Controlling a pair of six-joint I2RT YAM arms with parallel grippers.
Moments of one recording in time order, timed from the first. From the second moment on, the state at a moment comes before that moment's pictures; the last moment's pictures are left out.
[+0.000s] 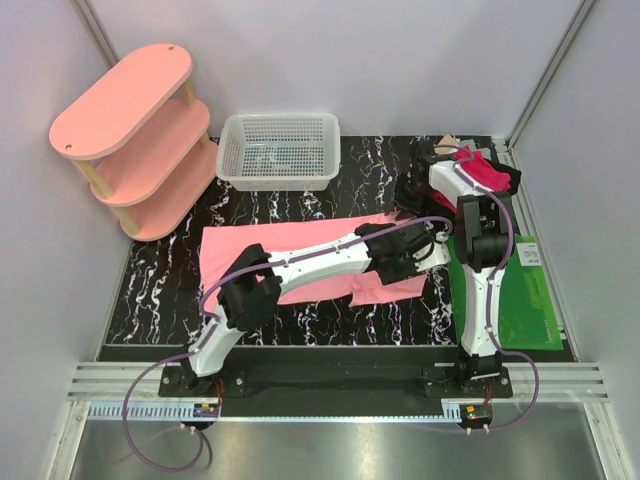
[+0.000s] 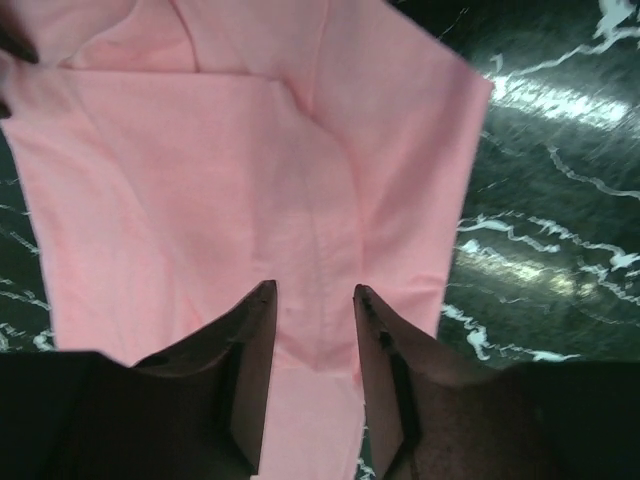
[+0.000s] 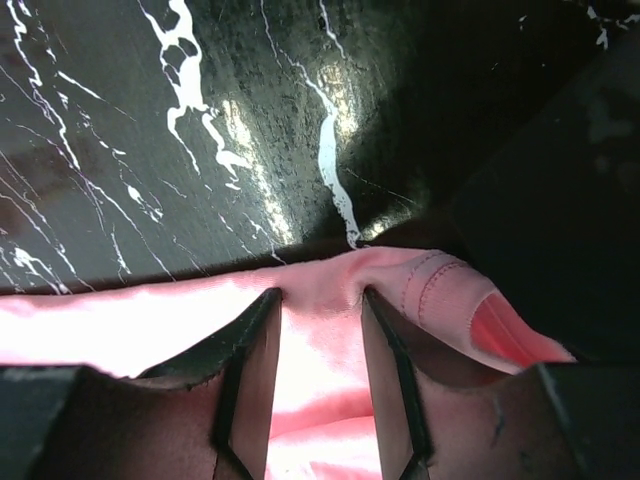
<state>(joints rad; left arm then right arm) -1.11 2.16 1.89 -0.77 -0.09 0.31 0.16 2.27 1.79 -0.74 -0.22 0.53</state>
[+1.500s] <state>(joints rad) -1.03 2.29 1.83 -0.52 0.06 0.09 0.14 2.25 1.69 -0.61 -0.39 0.57</state>
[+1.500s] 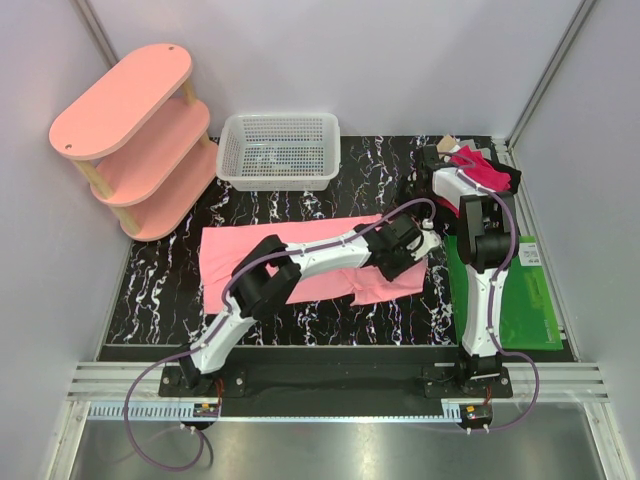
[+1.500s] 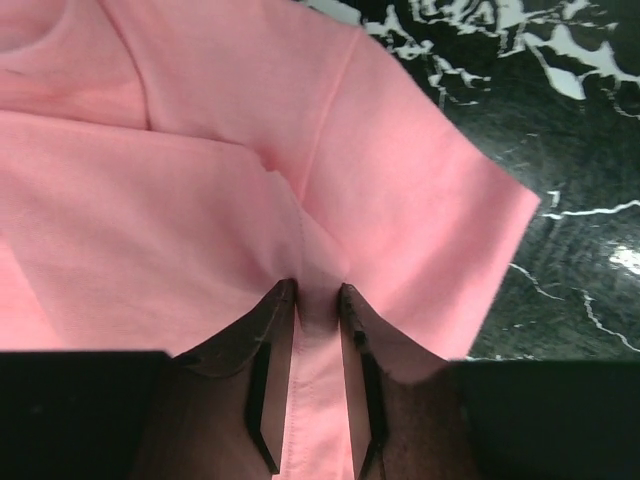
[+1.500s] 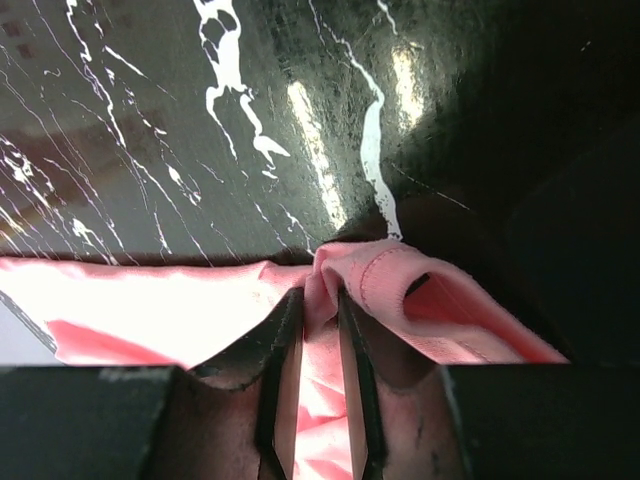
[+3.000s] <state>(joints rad) -0.95 1.97 1.64 -0.73 0.34 0.21 0.14 2.27 1.75 -0.69 -0.34 0.57</state>
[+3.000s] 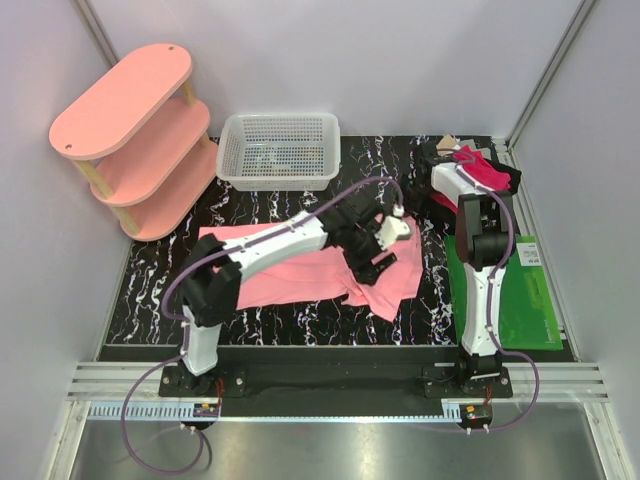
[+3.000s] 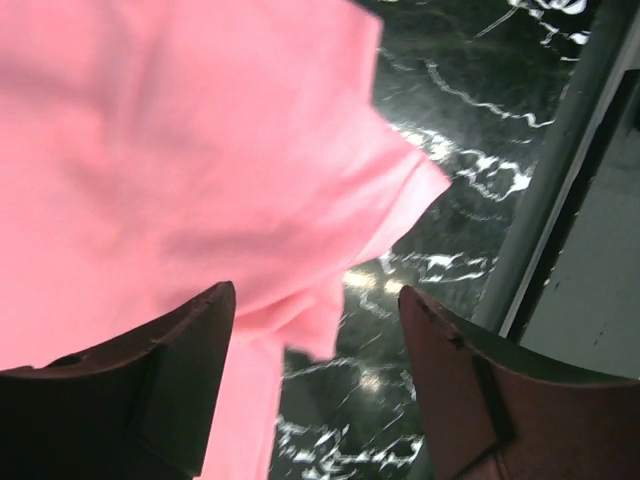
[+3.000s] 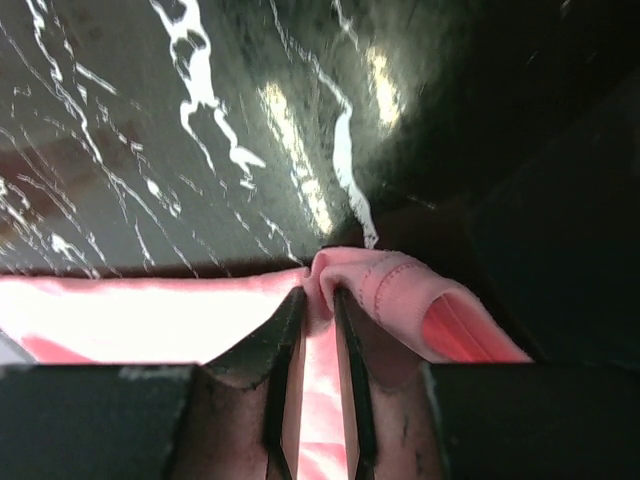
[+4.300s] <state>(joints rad) 0.02 1.50 0.95 -0.70 0.09 0.56 0.39 1.51 0.95 -0.73 -0.03 0.62</state>
